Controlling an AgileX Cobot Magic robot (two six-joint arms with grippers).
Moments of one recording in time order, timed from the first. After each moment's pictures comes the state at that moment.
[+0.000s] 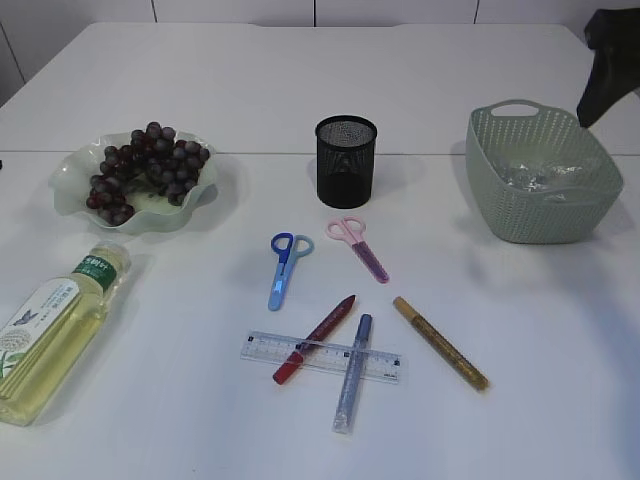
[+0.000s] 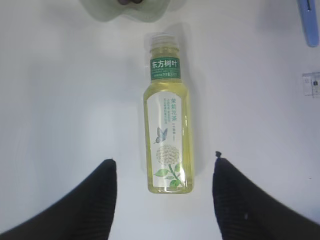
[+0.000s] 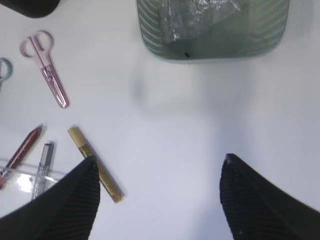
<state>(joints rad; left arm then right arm) -0.35 1.38 -1.30 0.18 1.19 -0.11 0.01 1.66 -1.60 0.12 1.25 0.05</state>
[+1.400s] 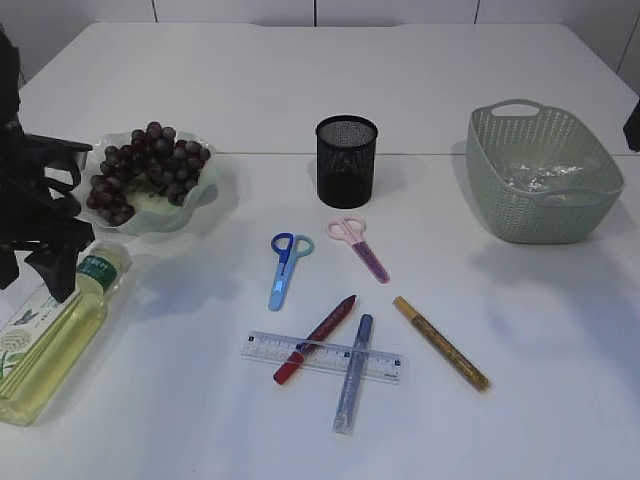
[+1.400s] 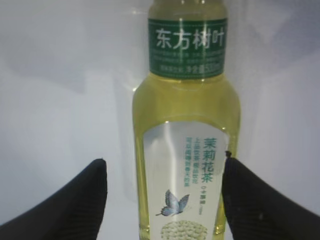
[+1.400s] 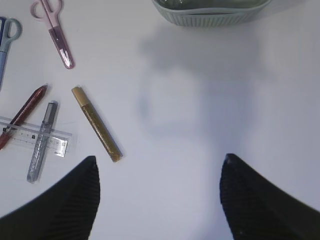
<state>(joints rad) -0.17 1.95 -1.38 0.06 1.14 0.00 0.01 1.41 -1.39 0.13 1.25 0.00</state>
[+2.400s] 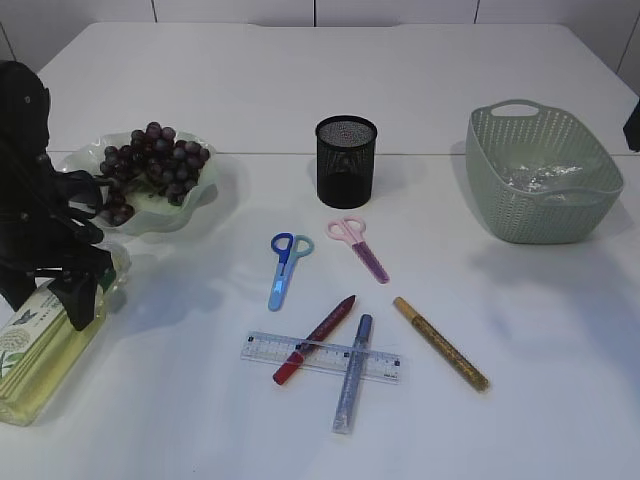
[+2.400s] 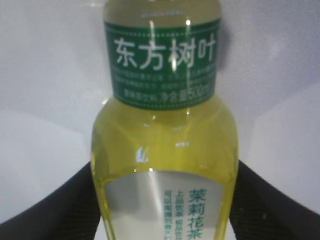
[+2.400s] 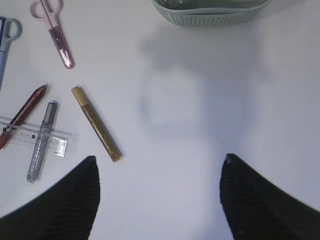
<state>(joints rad) -0.16 2.07 -1.39 0.01 1.13 0.05 0.01 1.41 -1.39 0.13 1.25 0.00</state>
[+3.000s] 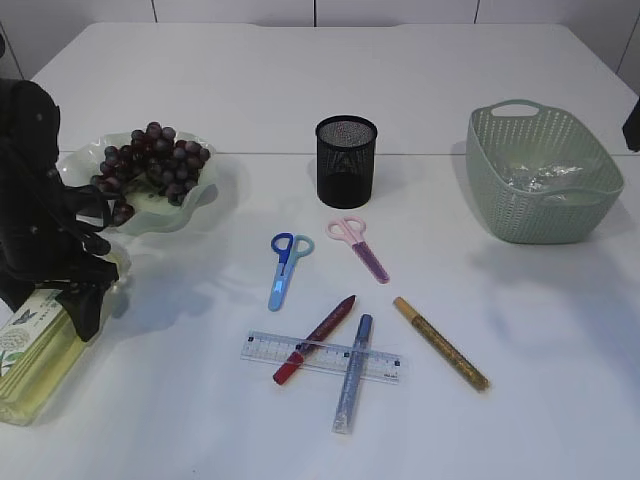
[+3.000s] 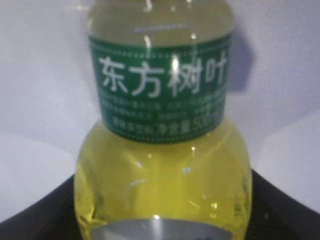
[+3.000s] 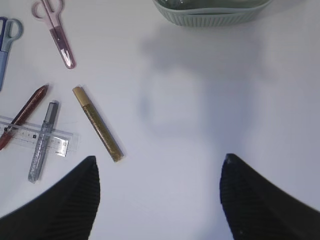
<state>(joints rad) -0.16 2.11 -1.39 0.00 1.11 0.05 0.01 1.41 -1.39 0.13 1.25 0.00</state>
